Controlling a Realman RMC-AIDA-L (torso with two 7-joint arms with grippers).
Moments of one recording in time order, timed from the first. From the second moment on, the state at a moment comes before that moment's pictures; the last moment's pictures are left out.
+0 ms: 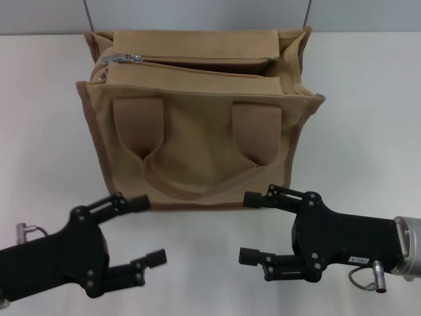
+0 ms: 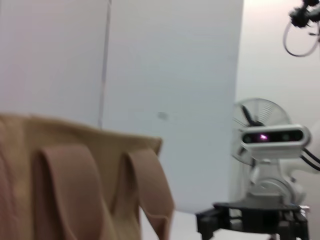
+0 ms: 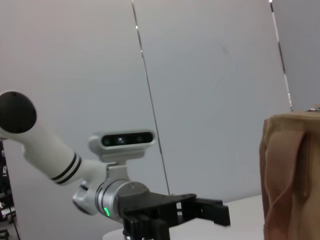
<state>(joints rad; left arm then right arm) -0.27 -2.07 0.64 0.41 1.91 1.89 -0.81 0.47 2.09 -0.81 -0.21 -1.82 -1.76 0.80</state>
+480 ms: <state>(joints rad) -0.21 -2.07 0.39 0.31 1.67 1.91 -0.75 0.47 2.09 -0.81 -0.18 -1.81 -1.75 0.80</state>
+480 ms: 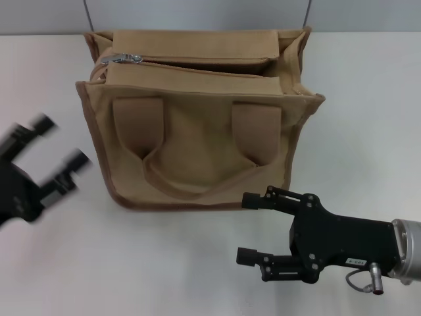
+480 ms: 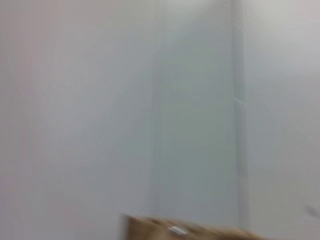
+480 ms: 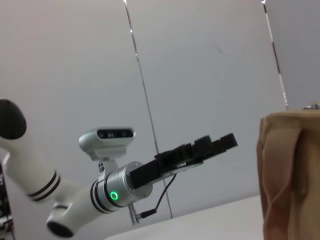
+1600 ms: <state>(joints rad) -0.44 -2.08 0.35 0.21 1.66 1.64 -0.77 0.49 2.09 -0.80 -0.10 -1.72 -1.68 0.75</state>
